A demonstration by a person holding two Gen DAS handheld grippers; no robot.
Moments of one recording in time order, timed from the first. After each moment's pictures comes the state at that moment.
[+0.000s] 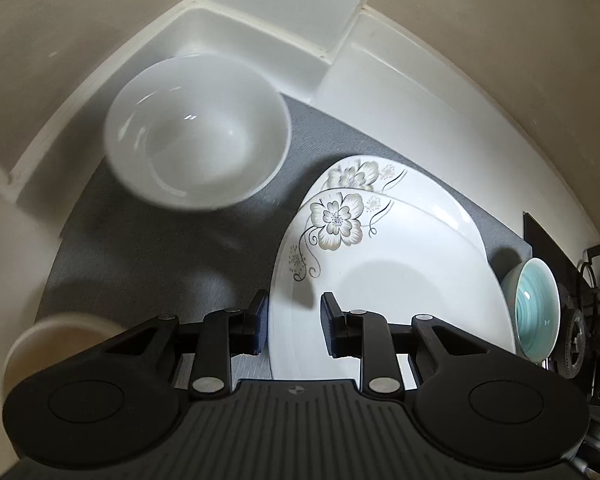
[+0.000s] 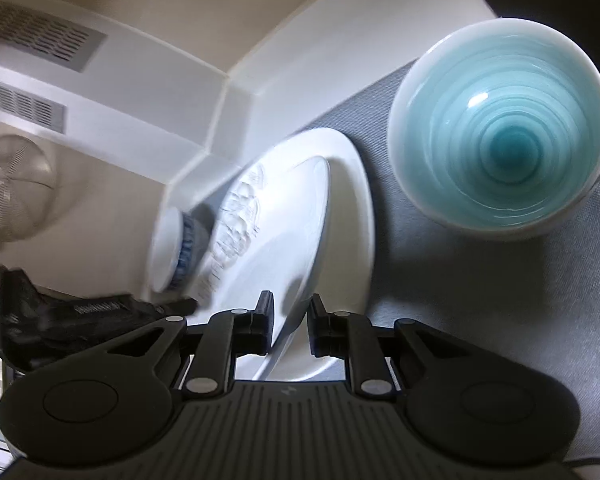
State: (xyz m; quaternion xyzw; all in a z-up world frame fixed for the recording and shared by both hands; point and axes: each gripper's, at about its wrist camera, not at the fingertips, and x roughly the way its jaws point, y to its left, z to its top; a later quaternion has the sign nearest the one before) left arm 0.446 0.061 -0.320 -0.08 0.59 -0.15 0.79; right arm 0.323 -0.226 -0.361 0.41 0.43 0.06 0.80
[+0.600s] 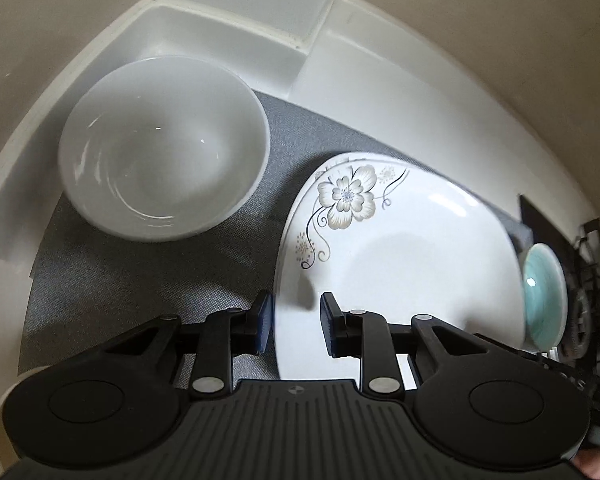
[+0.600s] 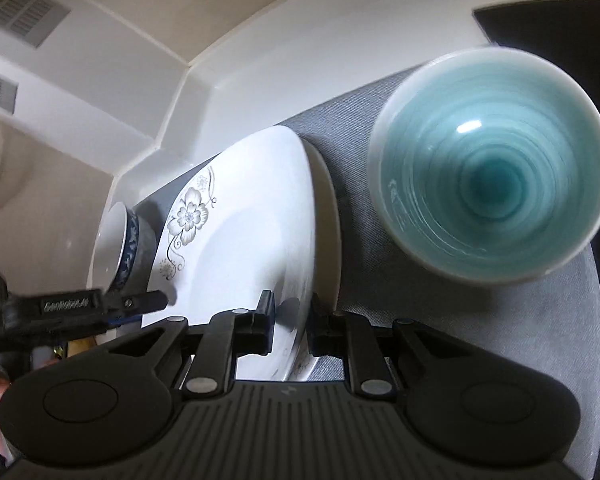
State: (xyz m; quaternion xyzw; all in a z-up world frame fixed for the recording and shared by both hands) left arm 0.458 0.062 -0.338 -0.07 0.58 -0.19 0.79; right arm 0.341 -0.228 -0.363 0.39 0.46 0.00 0.80
